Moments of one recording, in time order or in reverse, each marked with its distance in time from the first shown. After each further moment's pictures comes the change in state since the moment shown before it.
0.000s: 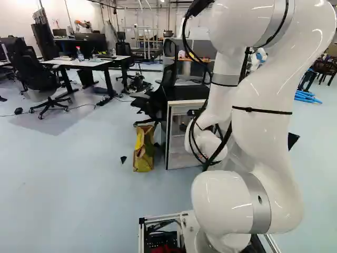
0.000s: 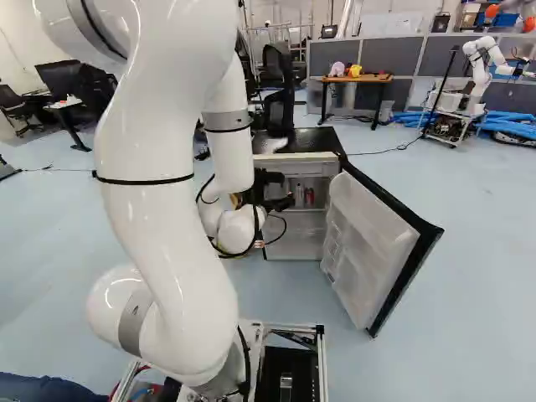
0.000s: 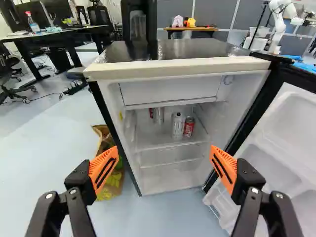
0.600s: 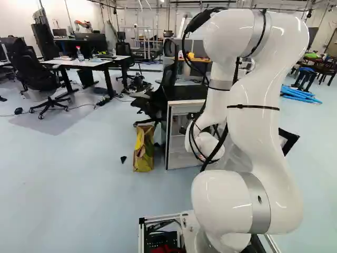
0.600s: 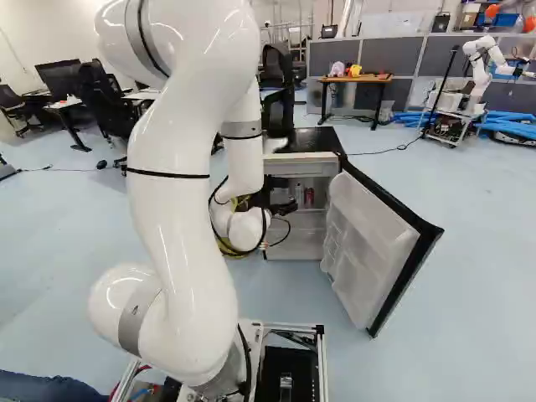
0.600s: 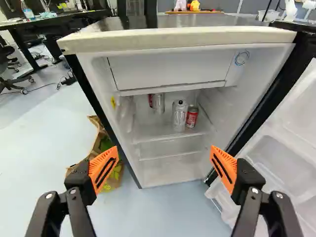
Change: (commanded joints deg) arm -1.3 -8.6 -5.9 -1.0 -0.5 0.0
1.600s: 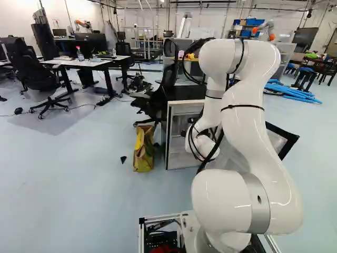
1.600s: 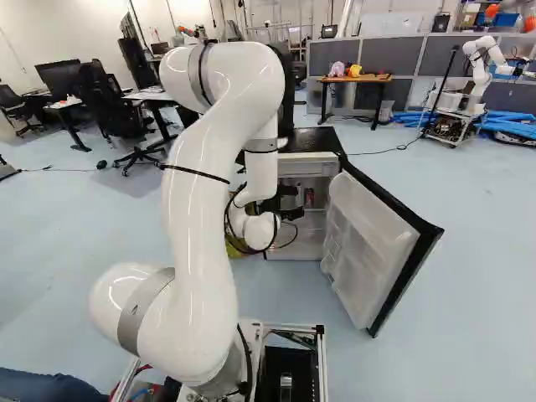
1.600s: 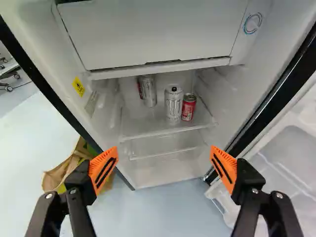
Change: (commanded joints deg) arm -1.9 -13.9 -11.3 0.0 1.0 0.0
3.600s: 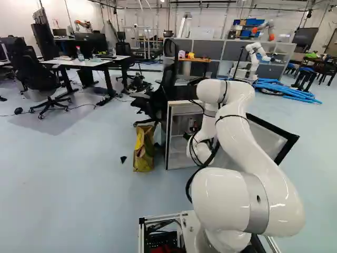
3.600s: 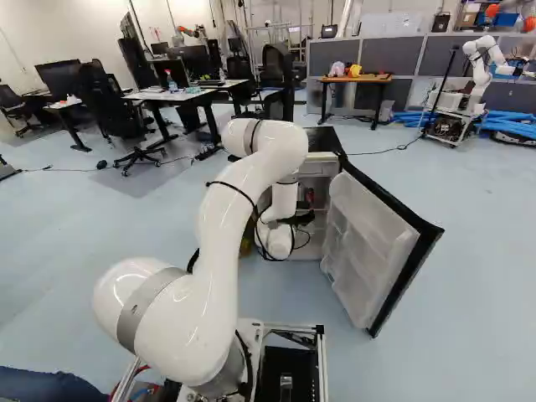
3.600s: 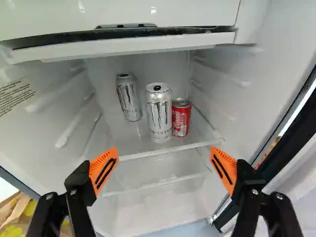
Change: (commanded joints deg) arm -3.9 -26.3 -26.2 -3.0 11.4 0.0
